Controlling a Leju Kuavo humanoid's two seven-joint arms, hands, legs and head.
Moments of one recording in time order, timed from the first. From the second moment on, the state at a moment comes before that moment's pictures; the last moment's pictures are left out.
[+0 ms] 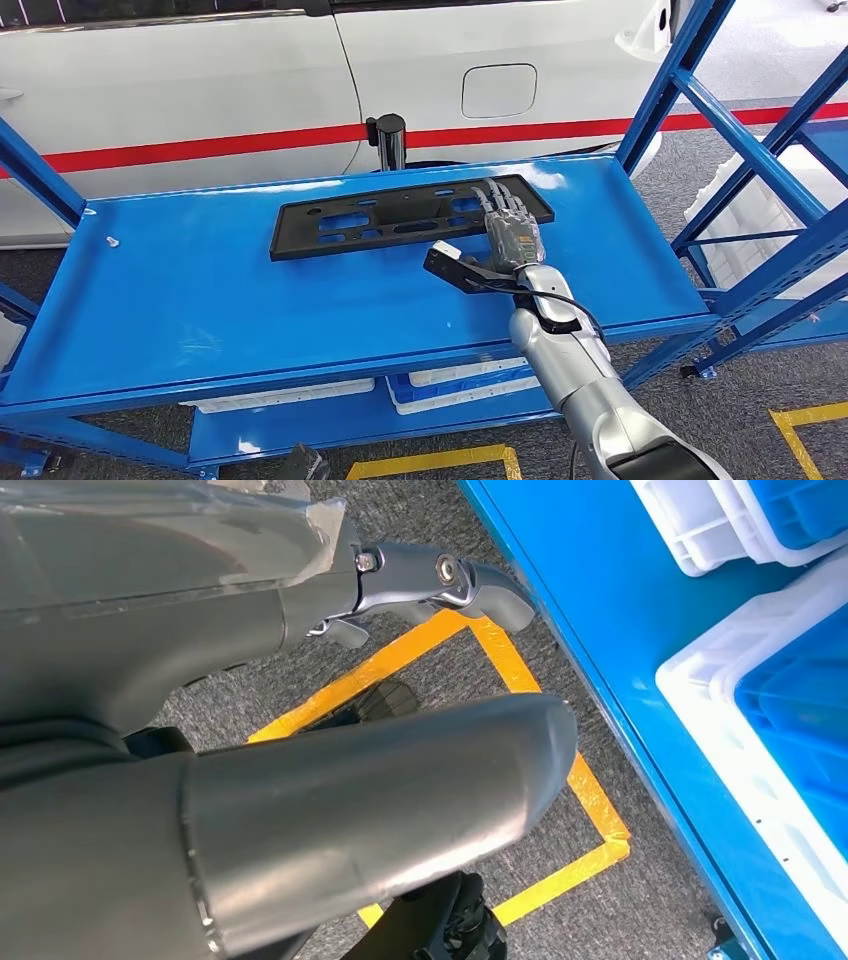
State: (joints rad) left arm -0.22 -0.24 0.01 -0.24 -0.43 -0.03 -0.24; right arm -0.56 0.02 0.28 -0.91 1.10 -0.32 0.05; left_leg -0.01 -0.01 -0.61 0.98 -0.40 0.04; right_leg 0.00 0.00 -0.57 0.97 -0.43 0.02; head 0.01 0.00
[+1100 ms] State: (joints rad) left arm -0.24 -0.27 0.01 -0.24 -0.46 -0.03 -0.23; right arm -0.68 0.21 0.33 -0.71 1.14 -0.36 0.06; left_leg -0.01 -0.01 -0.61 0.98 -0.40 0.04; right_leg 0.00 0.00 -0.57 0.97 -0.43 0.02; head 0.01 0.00
